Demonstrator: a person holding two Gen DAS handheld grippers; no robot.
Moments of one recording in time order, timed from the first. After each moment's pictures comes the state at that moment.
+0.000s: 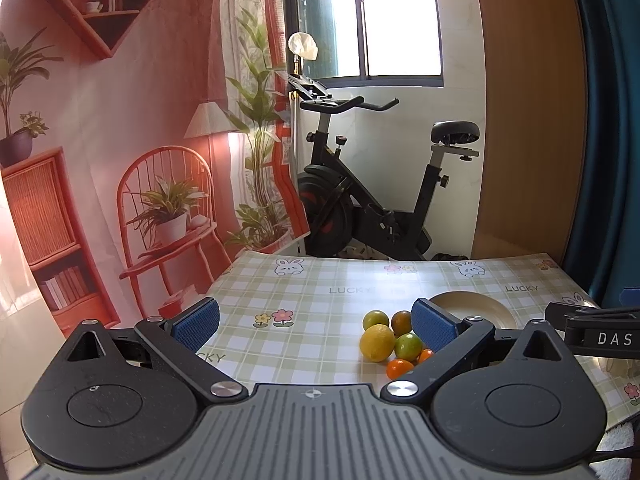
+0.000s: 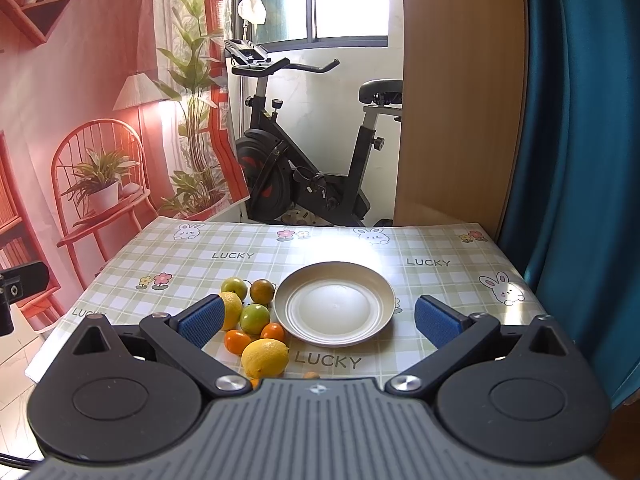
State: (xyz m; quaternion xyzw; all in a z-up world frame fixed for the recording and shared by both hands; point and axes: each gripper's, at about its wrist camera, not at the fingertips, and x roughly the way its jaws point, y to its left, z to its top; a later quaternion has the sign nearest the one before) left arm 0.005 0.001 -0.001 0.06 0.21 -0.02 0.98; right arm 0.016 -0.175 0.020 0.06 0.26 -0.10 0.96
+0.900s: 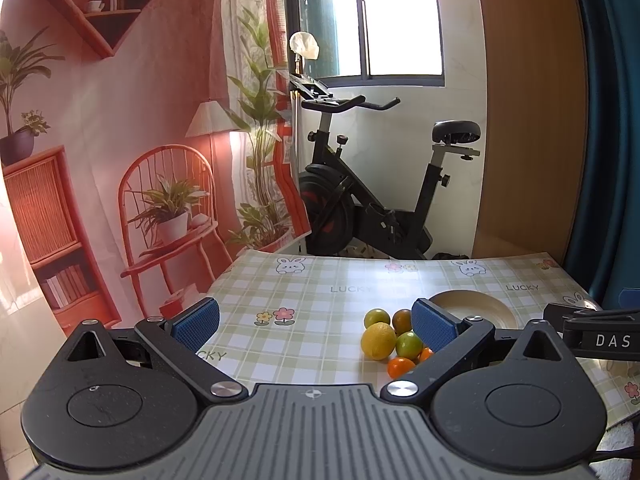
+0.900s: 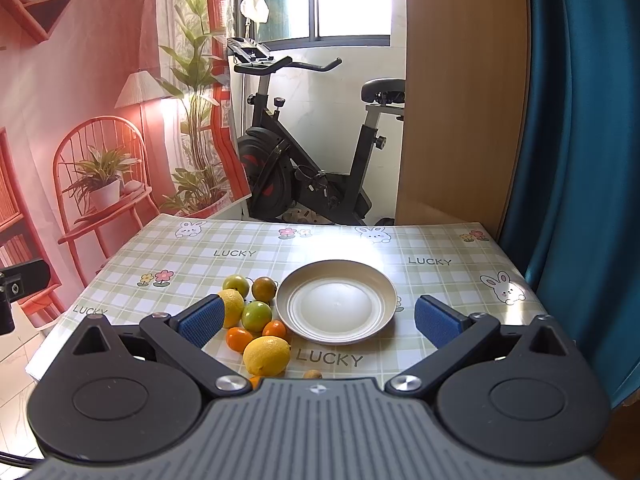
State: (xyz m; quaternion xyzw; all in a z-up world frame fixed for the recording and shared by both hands) left arm 0.004 0.001 -0.002 0.06 0.21 -0.02 0.98; right arm 0.016 -0.174 0.019 0.06 0.26 -0.10 0.96
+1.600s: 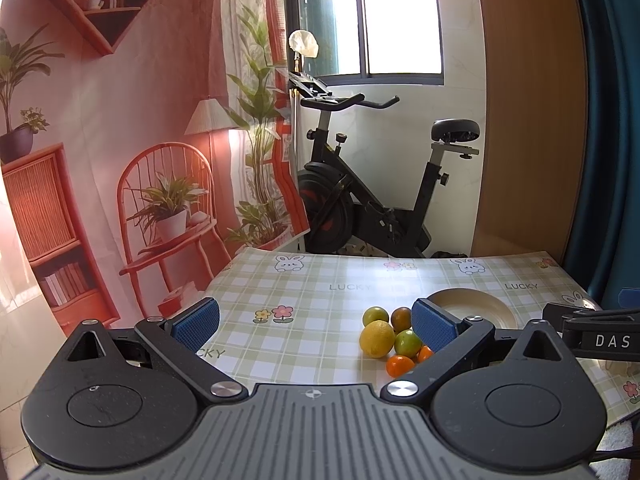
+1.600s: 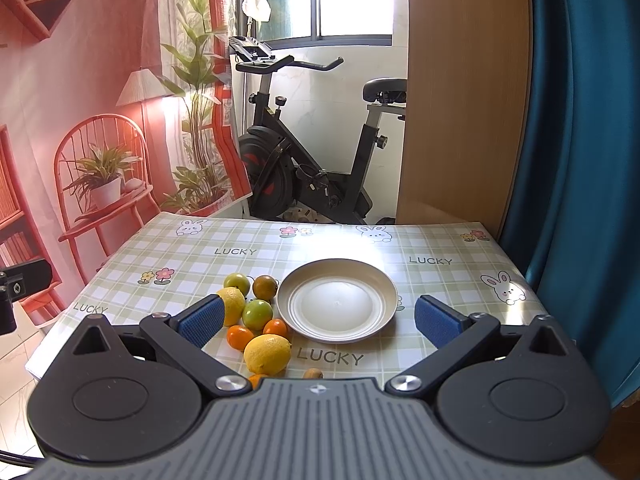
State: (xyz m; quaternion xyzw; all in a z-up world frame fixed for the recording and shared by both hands) left arm 0.005 0.002 -0.002 0.05 0.22 -0.02 0.97; right arm 0.016 -0.173 0.019 0.06 0.26 -0.10 0.96
